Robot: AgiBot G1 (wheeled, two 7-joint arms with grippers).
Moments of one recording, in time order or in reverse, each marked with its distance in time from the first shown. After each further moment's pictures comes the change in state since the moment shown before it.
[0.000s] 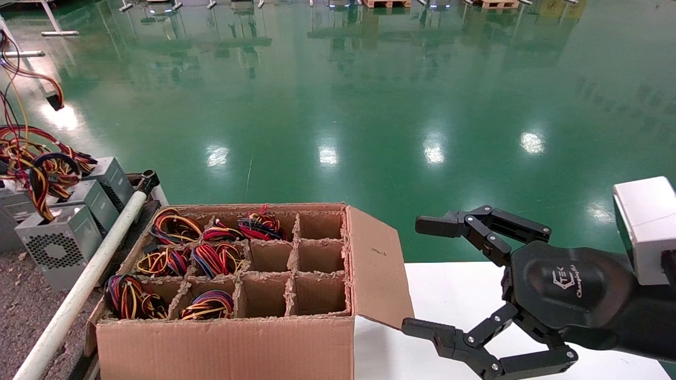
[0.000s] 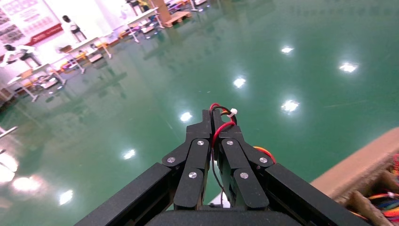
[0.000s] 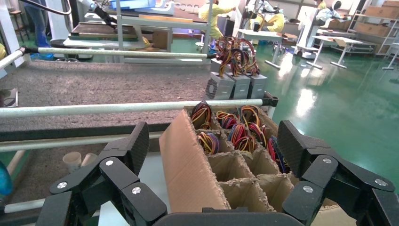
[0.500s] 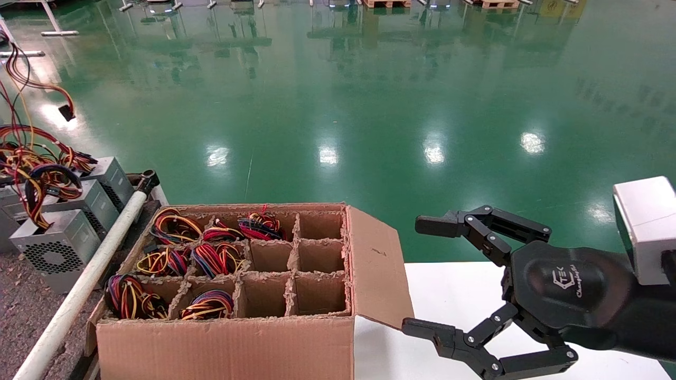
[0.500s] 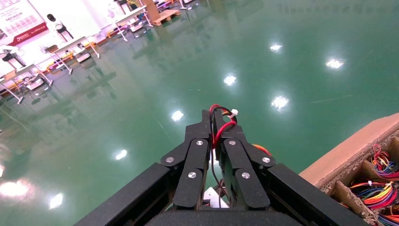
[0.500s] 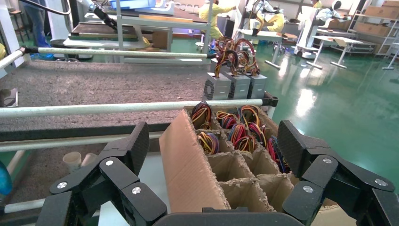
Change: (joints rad) left arm 0.006 -0.008 0.001 -0.005 0.001 0.058 0.001; right arm 0.000 0.000 0.000 0.000 0.000 0.000 0.000
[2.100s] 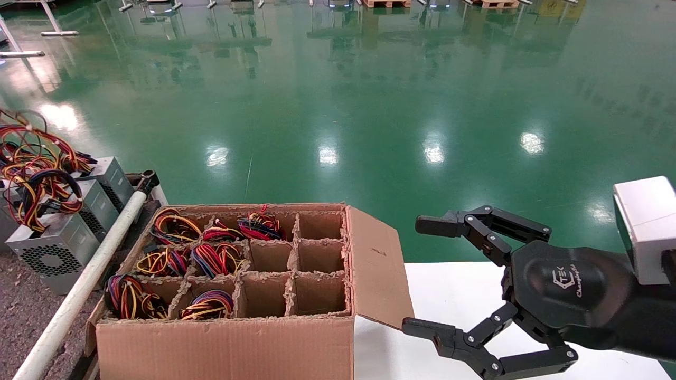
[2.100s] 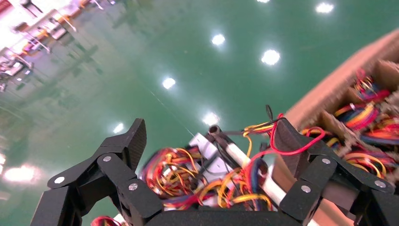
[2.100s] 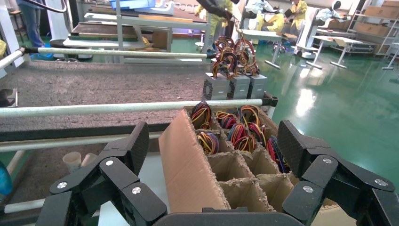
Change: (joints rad) left arm -0.016 -0.037 0.083 -0.058 0.121 0.102 0.050; right arm 0.000 0.000 0.000 0.000 0.000 0.000 0.000
